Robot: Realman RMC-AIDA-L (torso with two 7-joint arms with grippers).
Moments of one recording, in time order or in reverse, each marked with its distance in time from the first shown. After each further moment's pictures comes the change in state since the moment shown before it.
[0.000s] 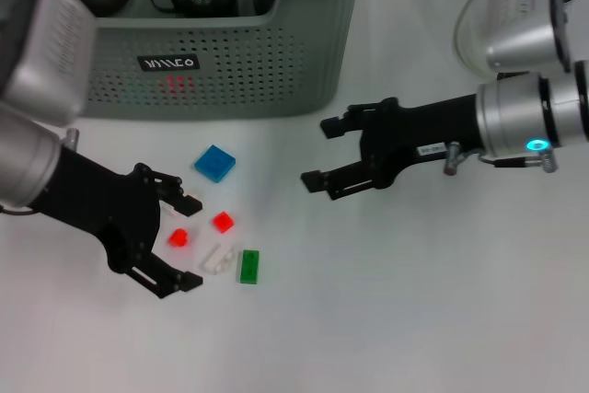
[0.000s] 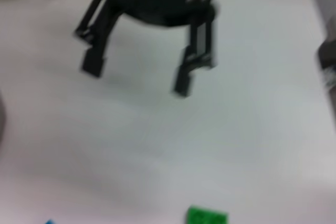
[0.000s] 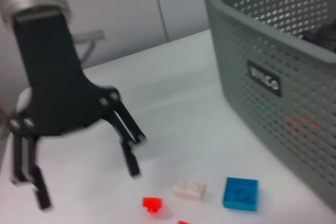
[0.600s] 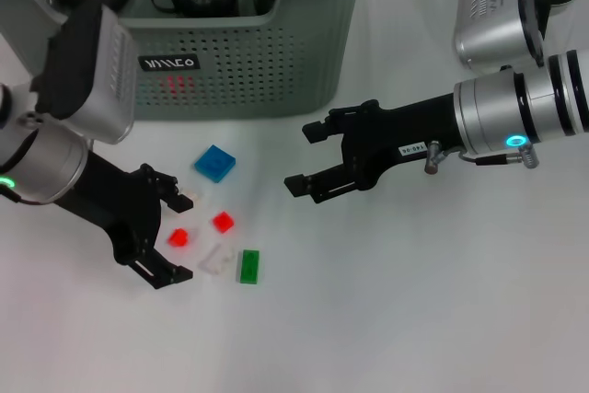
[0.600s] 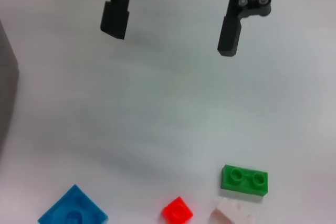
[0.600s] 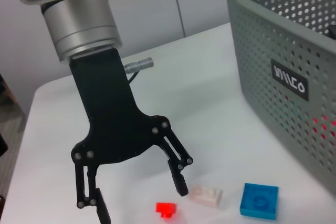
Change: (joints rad) left arm -0.050 -0.005 0.076 -0.096 0.134 -0.146 0.023; right arm 0.067 0.001 -0.008 0.075 0.005 0.017 -0.007
